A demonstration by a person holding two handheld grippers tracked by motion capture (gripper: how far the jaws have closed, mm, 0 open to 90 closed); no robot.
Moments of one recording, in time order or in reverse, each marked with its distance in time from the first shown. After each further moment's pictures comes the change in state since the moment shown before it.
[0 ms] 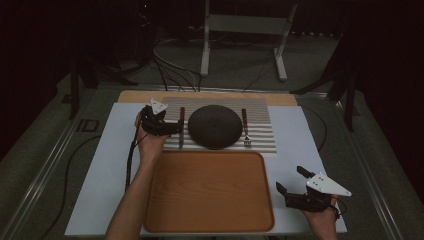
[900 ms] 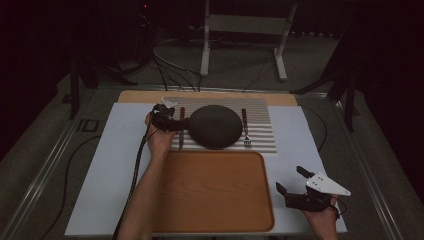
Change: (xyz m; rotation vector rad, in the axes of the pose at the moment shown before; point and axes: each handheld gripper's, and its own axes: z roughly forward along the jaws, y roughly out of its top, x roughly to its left) left arm -0.003 -0.006 0.057 0.185 0.064 -0.053; right arm -0.001 -0.001 0.001 0.009 0.003 -0.007
